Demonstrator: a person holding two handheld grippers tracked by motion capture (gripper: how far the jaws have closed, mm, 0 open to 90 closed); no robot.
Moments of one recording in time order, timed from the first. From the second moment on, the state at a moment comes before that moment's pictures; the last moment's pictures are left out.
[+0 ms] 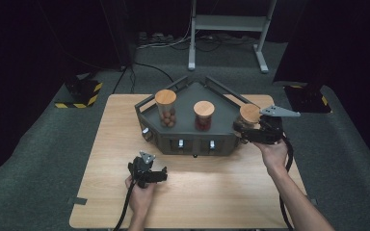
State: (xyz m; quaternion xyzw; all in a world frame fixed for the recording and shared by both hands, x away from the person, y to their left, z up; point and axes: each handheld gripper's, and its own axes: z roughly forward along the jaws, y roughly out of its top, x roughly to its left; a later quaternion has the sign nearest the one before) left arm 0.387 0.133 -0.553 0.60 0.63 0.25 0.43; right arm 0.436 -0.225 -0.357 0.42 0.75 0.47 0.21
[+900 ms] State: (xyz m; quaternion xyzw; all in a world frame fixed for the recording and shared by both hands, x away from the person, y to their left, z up) left arm 0.387 0.133 -0.553 0.60 0.63 0.25 0.43; right arm 0.458 -0.206 -0.353 0.42 0.76 0.45 0.22
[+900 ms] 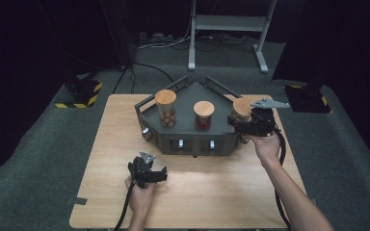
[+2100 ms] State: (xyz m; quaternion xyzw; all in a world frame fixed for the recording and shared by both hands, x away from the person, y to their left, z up) left arm 0.387 0.133 -0.553 0.60 0.63 0.25 0.43; right arm 0.482 -0.197 -0.362 0.44 0.76 0.42 0.22
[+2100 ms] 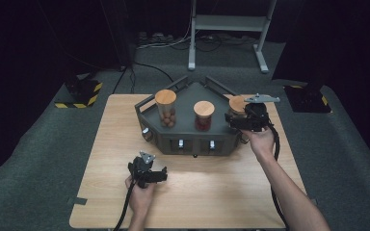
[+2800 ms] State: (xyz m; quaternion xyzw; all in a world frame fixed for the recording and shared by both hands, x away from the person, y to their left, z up) left arm 0.387 0.133 -0.553 0.60 0.63 0.25 0.43; right arm 0.500 -0.189 -0.373 0.46 0.76 0.41 0.21
